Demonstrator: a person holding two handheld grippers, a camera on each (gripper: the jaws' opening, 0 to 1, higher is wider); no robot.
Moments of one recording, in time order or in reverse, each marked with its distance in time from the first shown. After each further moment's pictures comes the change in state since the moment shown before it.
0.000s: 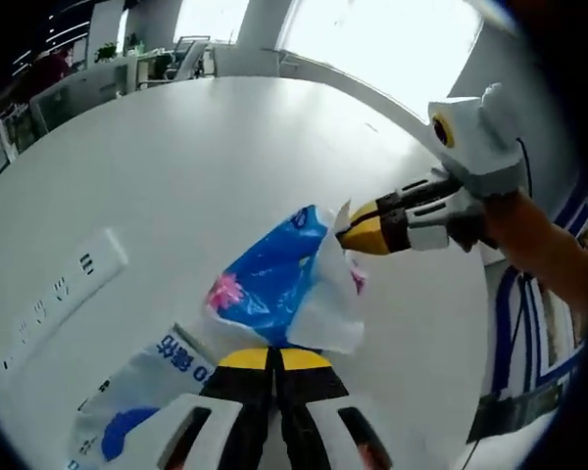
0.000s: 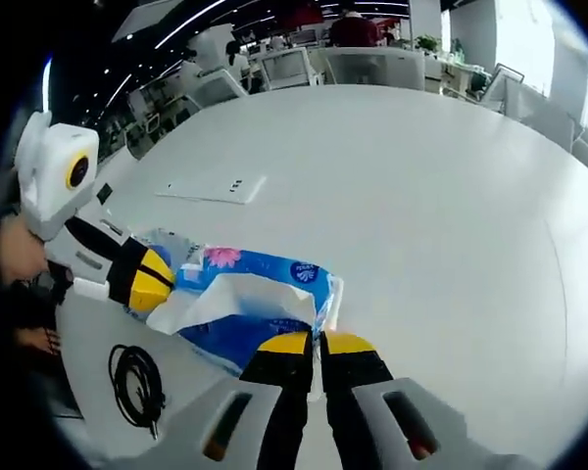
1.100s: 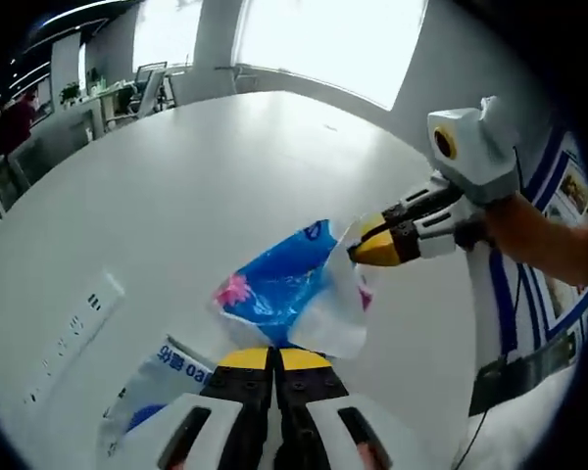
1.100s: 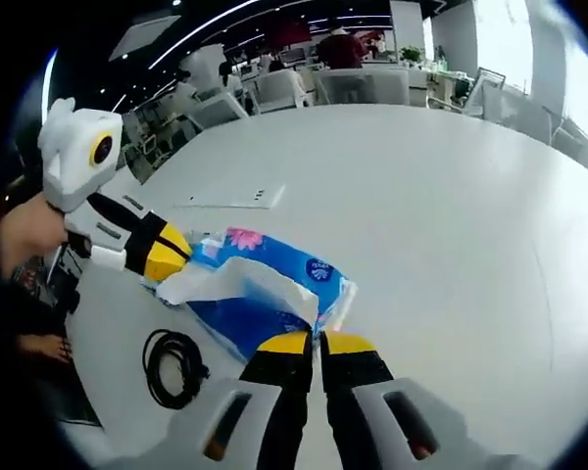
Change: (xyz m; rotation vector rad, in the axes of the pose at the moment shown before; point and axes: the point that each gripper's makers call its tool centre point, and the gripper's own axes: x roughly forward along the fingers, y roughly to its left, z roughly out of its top) left arm -0.046 -0.033 0.011 0.153 -0.063 -0.044; right arm -0.069 0.028 -0.024 0.043 -0.077 -0.023
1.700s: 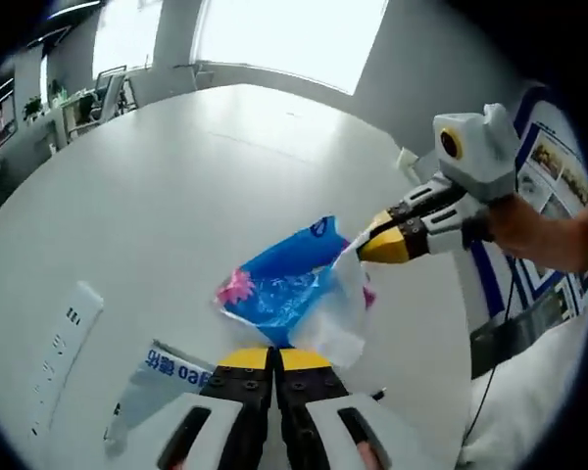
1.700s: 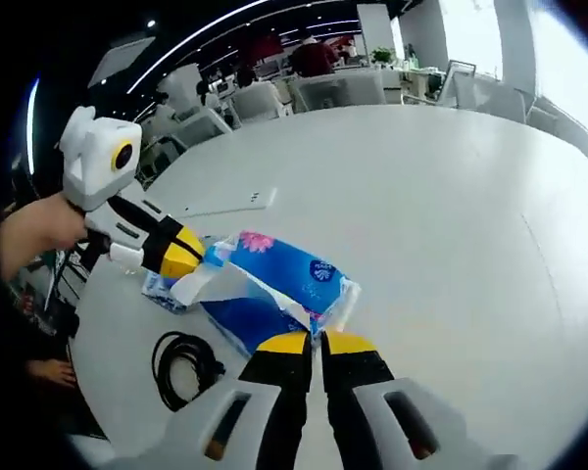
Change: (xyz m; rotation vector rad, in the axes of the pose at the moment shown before) left arm 0.005 0.003 -0.010 0.129 0.026 -0.106; right arm -0.011 0.019 -0.019 0.083 -0.045 -0.038
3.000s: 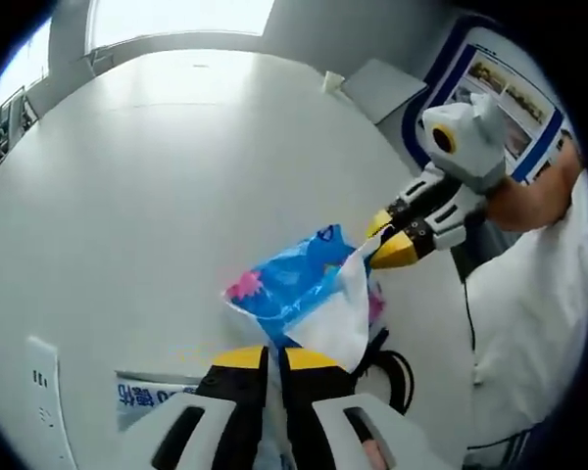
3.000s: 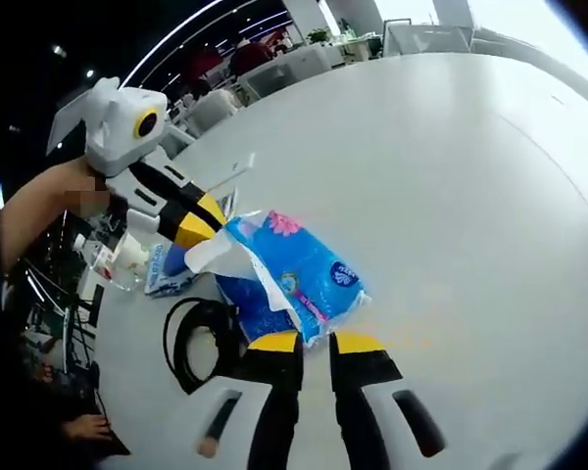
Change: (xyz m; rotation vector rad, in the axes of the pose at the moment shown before) left arm 0.036 -0.017 -0.036 0.335 0.232 -0.279; right arm 0.005 0.037 -0.101 0.349 0.020 -0.053
